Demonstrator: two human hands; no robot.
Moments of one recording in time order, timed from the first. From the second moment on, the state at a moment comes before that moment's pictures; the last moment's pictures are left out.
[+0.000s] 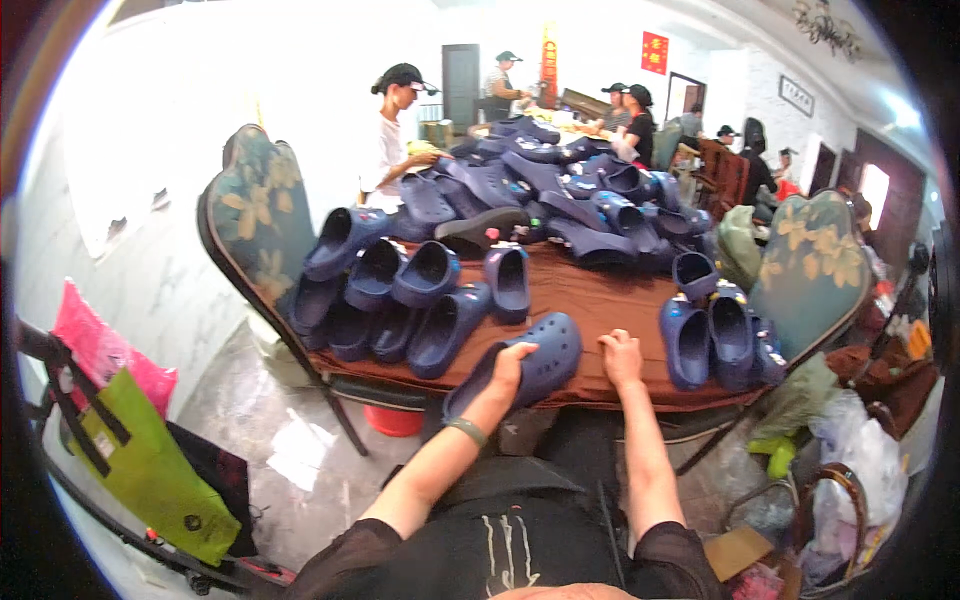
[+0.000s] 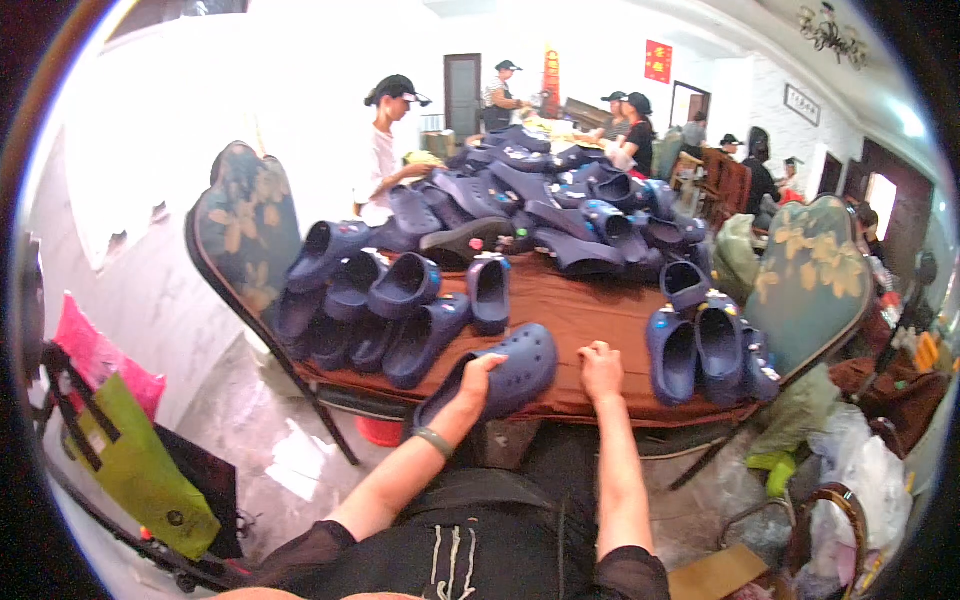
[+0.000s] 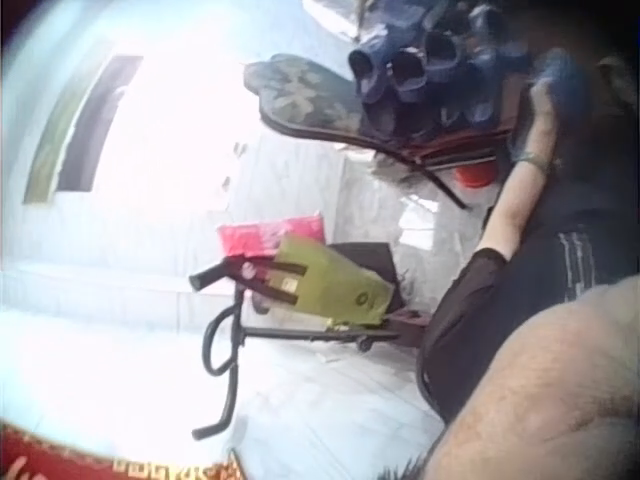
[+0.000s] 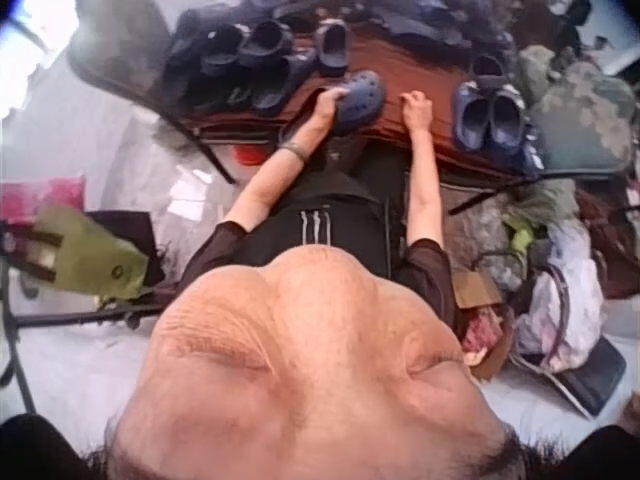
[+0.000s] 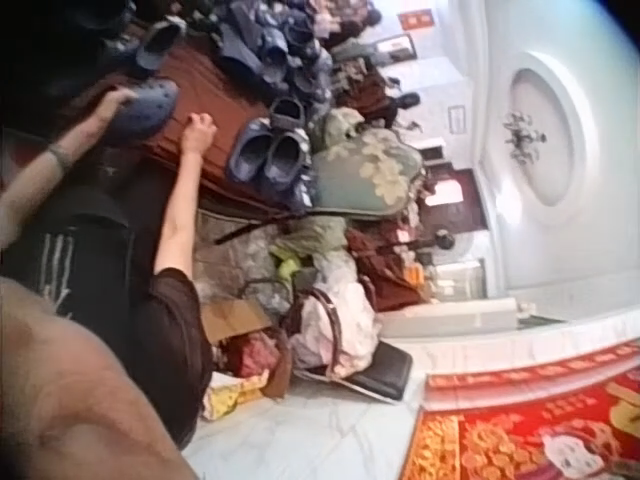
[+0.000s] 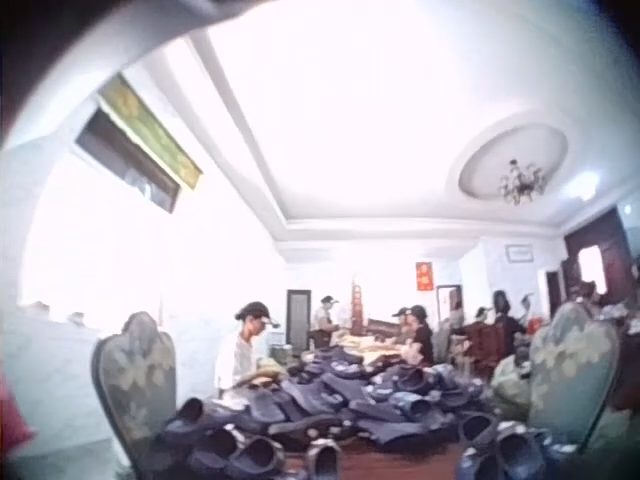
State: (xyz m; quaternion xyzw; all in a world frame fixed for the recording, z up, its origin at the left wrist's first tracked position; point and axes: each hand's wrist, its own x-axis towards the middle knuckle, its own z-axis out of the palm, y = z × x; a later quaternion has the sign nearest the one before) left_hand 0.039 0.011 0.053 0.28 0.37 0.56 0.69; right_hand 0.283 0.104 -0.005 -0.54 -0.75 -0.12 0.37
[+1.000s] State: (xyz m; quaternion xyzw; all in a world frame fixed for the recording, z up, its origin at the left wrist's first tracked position) left_hand 0.052 0.014 0.004 0.27 0.30 0.64 0.65; right_hand 0.292 0.109 -0.008 -0.56 -0.70 0.01 0.44
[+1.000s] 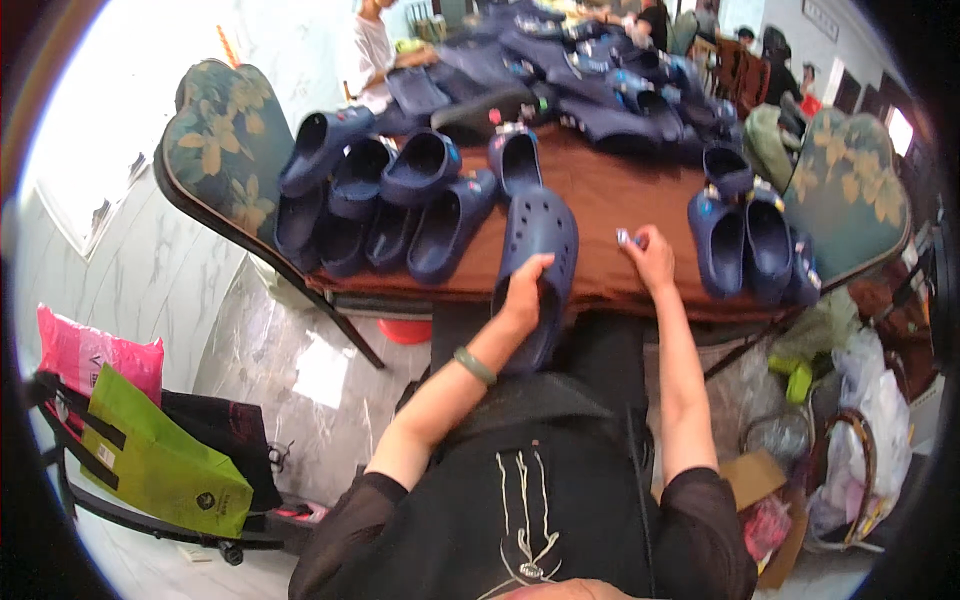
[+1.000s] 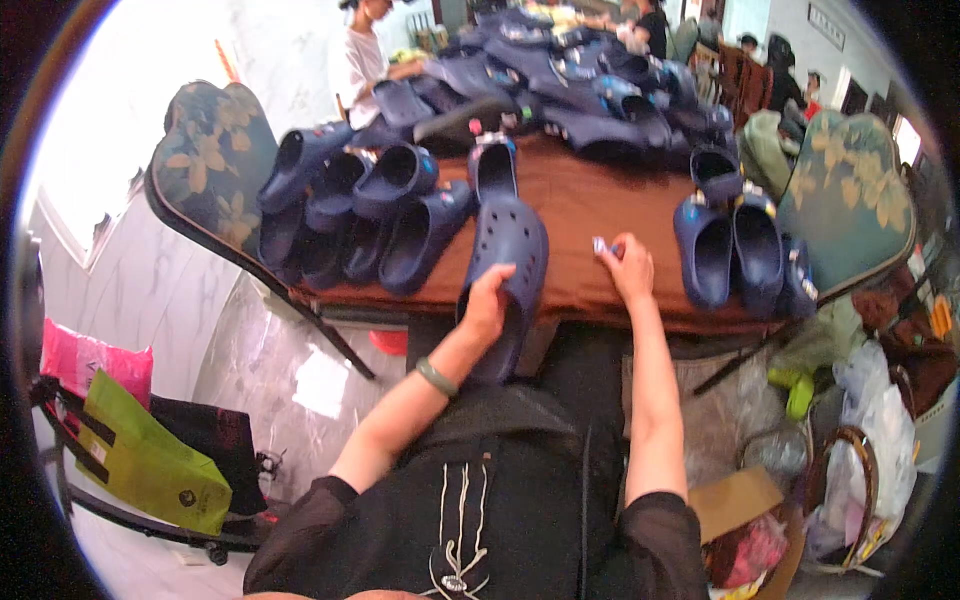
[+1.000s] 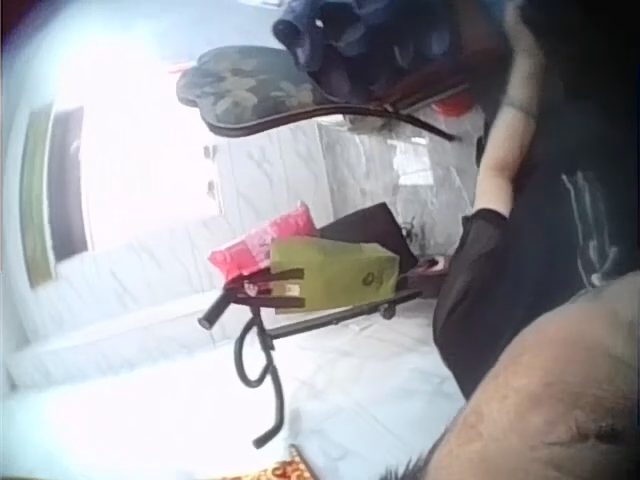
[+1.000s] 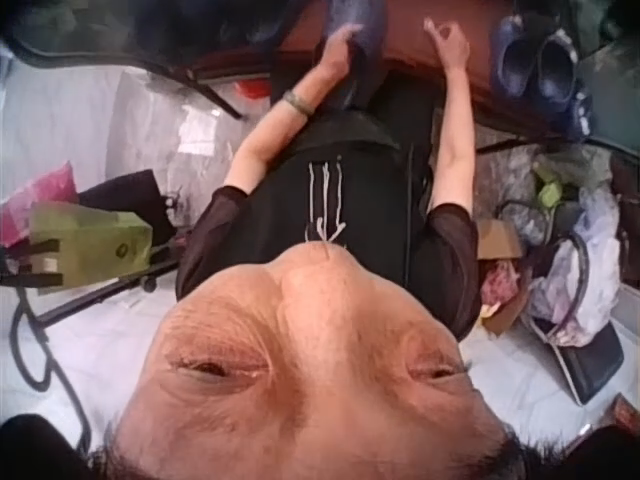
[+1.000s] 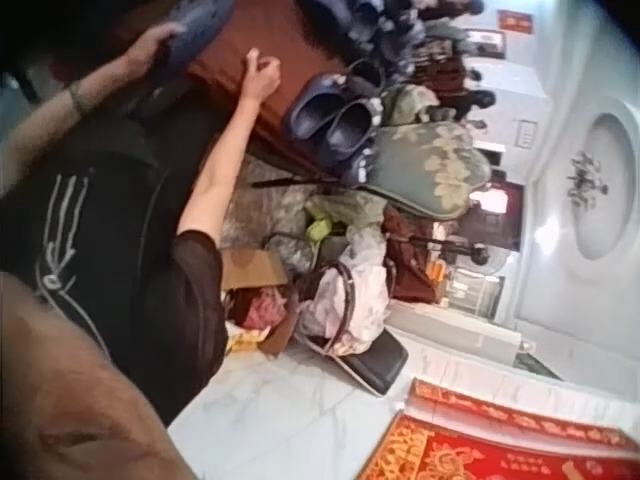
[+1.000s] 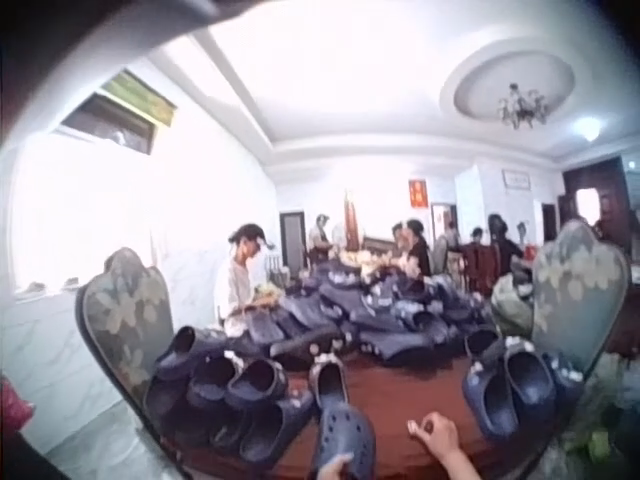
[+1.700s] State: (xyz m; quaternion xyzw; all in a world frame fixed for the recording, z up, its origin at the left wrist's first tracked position) left_hand 0.026 0.016 -0.019 0.38 0.37 0.58 0.62; right_hand 0.294 0.118 -0.020 -0.54 -0.66 0.13 0.50
